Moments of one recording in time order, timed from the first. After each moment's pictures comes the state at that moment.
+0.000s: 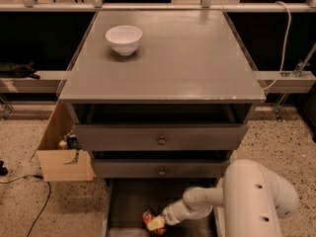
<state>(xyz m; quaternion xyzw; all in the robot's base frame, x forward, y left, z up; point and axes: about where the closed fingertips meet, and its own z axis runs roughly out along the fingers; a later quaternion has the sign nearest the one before) 0.442 0.007 0.151 -0.29 0.88 0.37 0.07</state>
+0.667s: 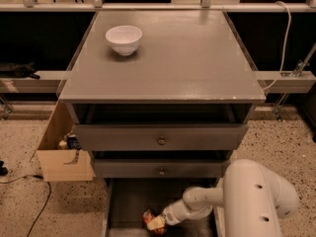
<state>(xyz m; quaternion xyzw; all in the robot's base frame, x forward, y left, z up) 0.442 0.007 0.151 -0.29 0.88 0.37 0.07</state>
